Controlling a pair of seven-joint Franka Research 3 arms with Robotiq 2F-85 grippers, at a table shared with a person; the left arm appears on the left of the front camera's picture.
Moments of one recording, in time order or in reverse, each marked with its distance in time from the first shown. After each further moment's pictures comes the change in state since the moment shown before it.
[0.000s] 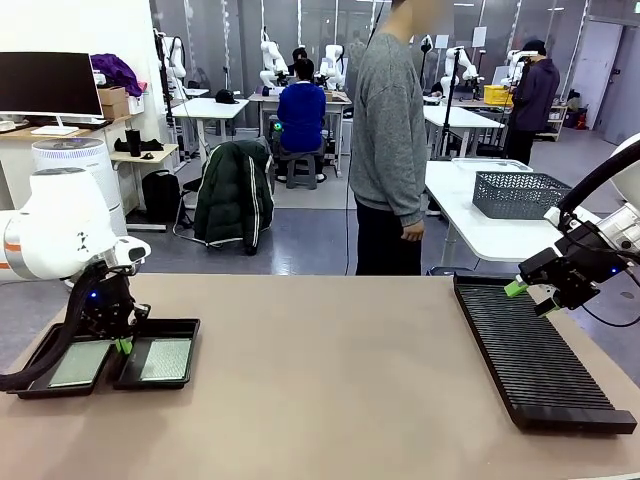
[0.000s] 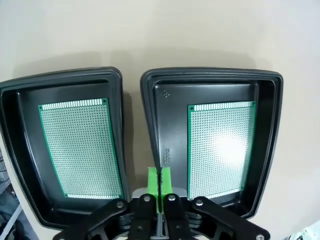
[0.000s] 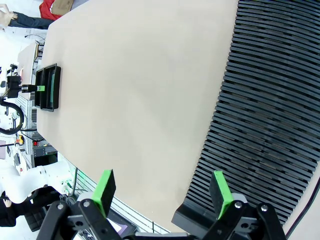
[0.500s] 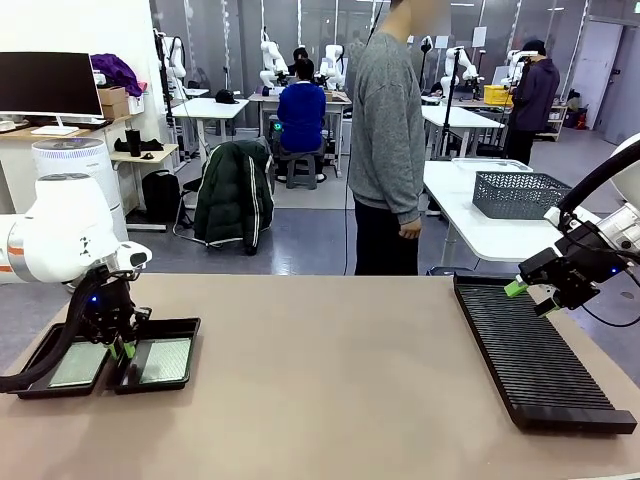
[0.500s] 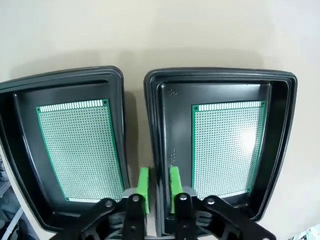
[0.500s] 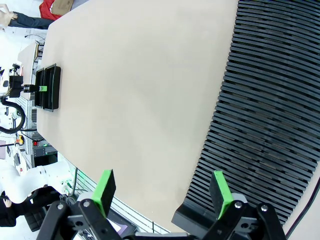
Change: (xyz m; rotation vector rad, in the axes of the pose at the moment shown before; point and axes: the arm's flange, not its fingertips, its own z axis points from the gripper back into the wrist) left arm 0.001 0.001 -0.008 0.016 0.014 -0.010; right arm 0.000 0.000 0.000 0.000 0.000 0.000
